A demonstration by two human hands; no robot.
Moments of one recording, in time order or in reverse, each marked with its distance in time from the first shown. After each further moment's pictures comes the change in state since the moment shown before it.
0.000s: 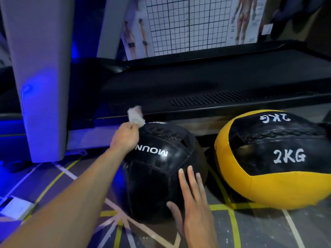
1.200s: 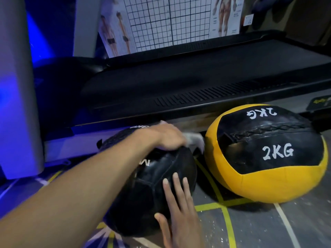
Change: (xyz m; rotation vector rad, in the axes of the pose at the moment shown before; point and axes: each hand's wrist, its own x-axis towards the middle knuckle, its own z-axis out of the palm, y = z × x) left_hand 0.005 0.130 0.061 0.707 -0.715 0.629; right_hand -0.002 0.005 0.014 -0.008 0.072 -0.069
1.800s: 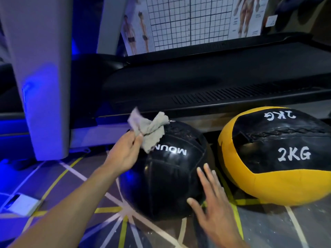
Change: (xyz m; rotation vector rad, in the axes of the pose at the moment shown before) left_hand -0.118 -0.083 0.100 -0.600 0.748 -0.279; right_hand 0.005 0.039 -0.042 0.077 -0.186 0.100
